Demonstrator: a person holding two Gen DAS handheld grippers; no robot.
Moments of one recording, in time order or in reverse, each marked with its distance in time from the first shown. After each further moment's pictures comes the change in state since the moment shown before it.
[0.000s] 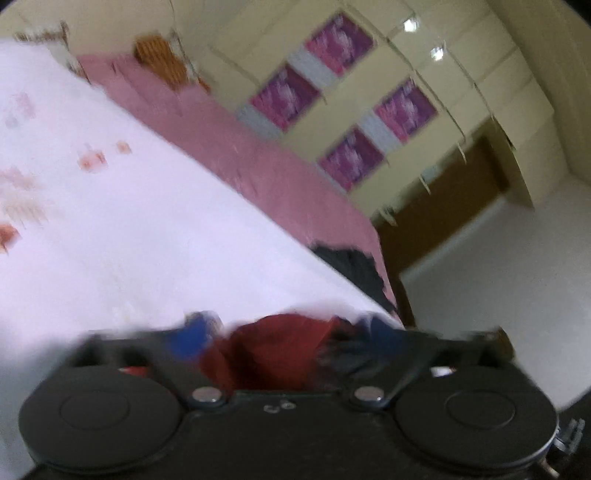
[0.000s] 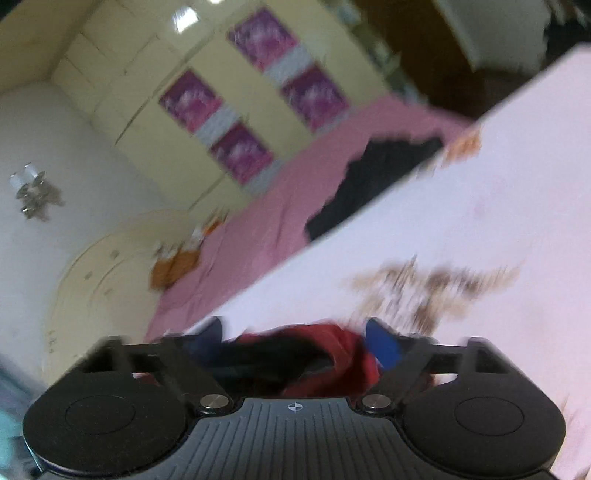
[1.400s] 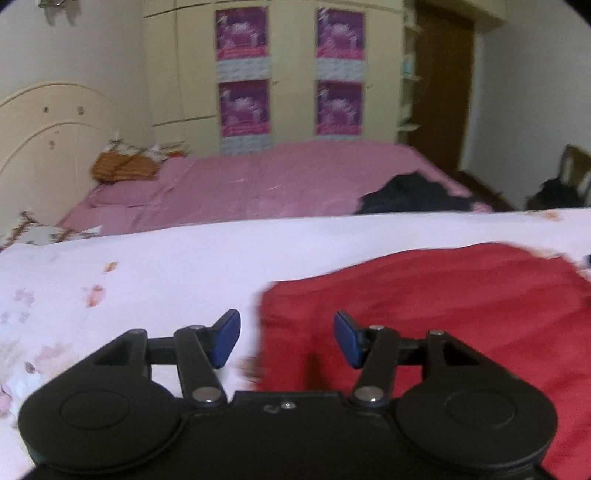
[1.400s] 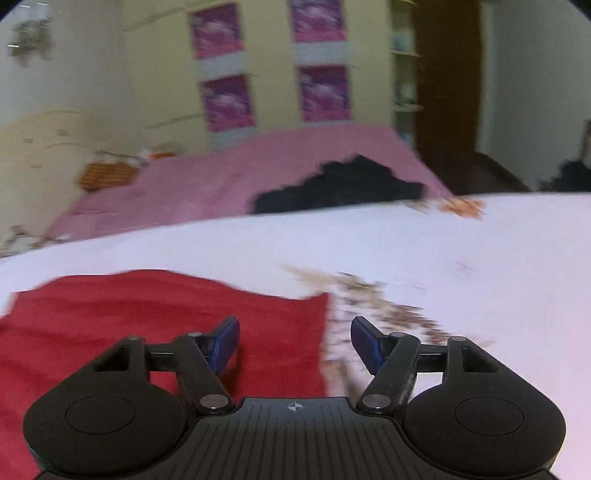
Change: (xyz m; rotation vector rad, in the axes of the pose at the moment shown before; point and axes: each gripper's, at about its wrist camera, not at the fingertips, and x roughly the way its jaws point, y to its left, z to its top) left arm -0.008 -0.097 -0.048 0.677 0.058 0.270; right arm 0.034 0.056 -0.070 -0.515 0.089 -0.253
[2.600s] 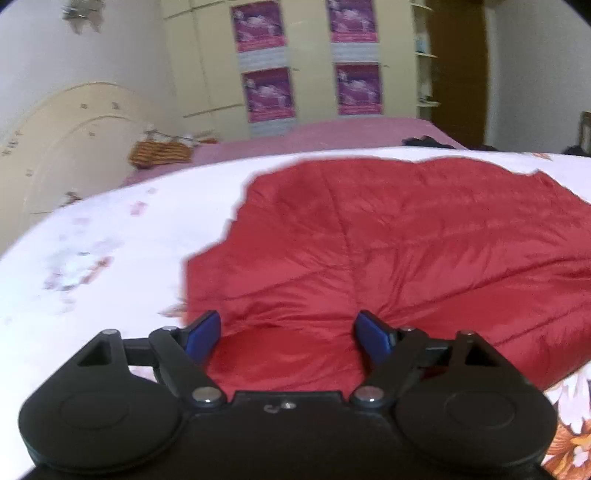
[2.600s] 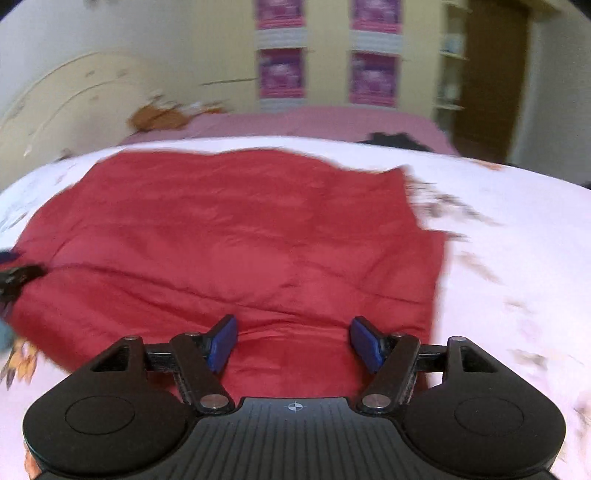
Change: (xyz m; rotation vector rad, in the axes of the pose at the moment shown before) left arm -0.095 -0.063 -0.090 0.015 0.046 0.203; right arm -0.083 0.057 -0.118 -0.032 0.028 -0.010
